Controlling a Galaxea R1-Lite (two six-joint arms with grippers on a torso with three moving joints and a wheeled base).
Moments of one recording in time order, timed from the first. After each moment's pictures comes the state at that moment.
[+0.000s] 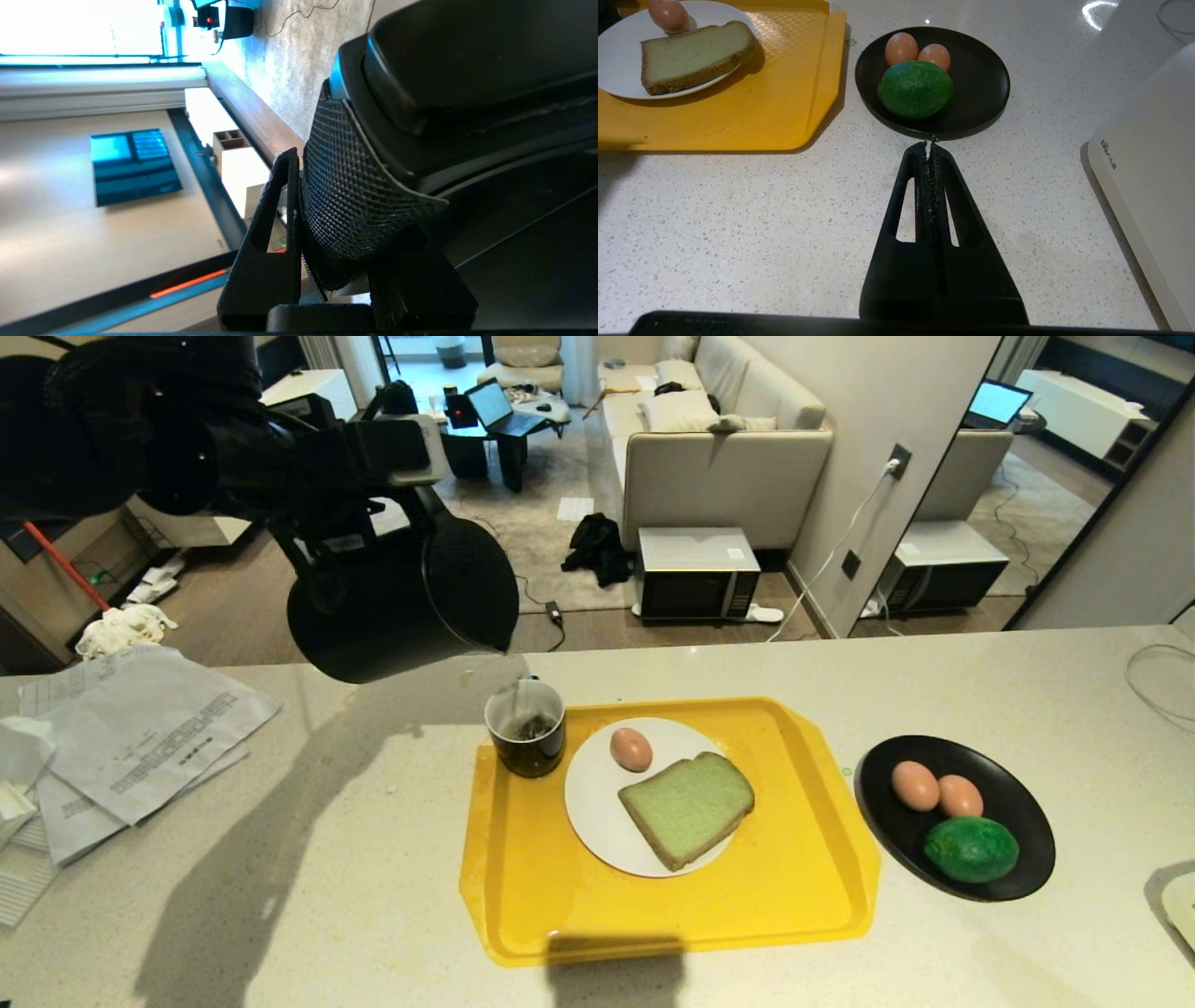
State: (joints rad) left arm -0.30 1.84 -1.95 0.25 0.22 1.31; right arm -0.01 0.00 0.00 -0.01 -0.01 0.00
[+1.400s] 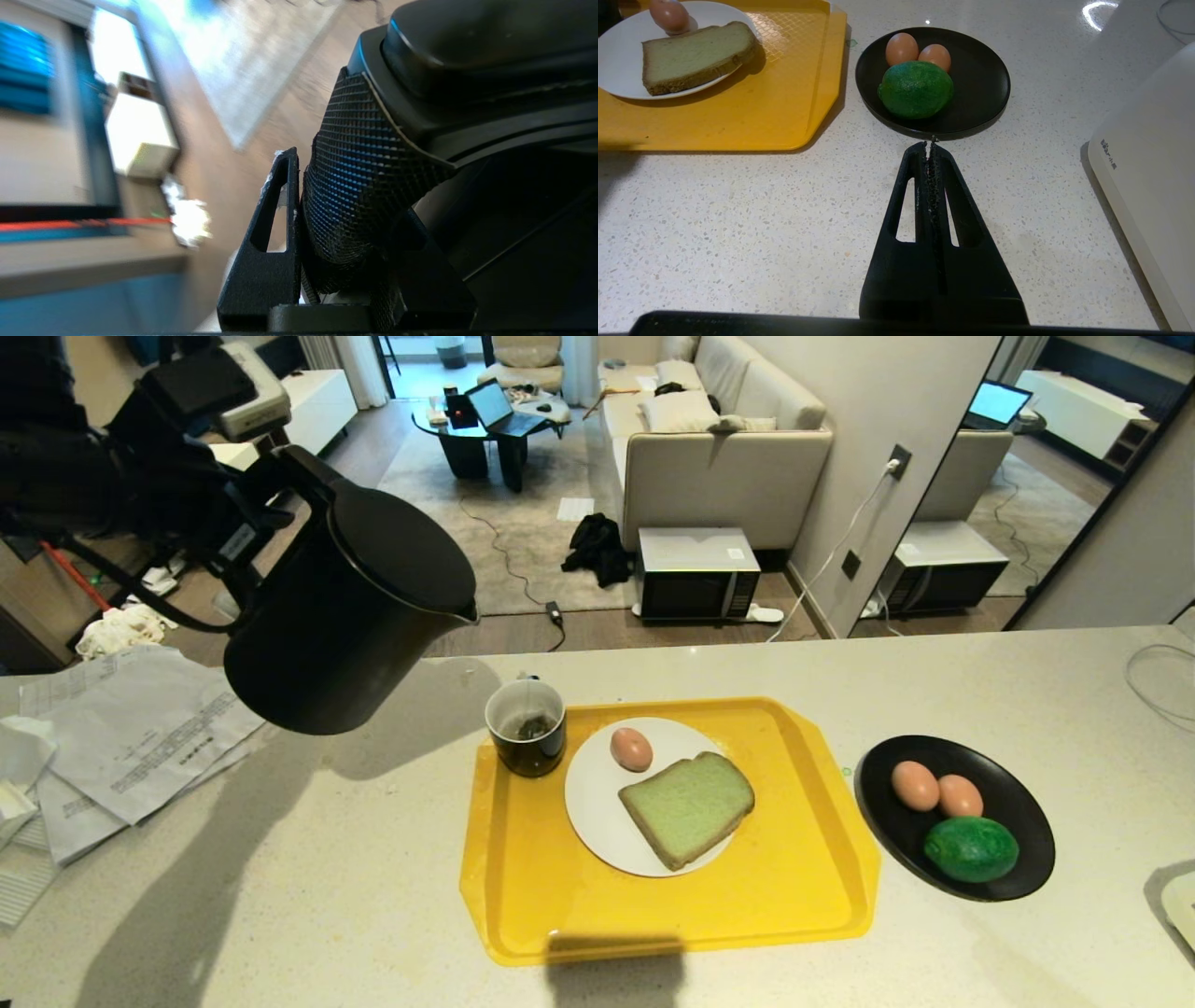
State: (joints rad) left arm -0.11 1.62 -1.66 0.23 0.02 0.85; right arm -0.01 0.00 0.00 -0.01 -0.01 0.00
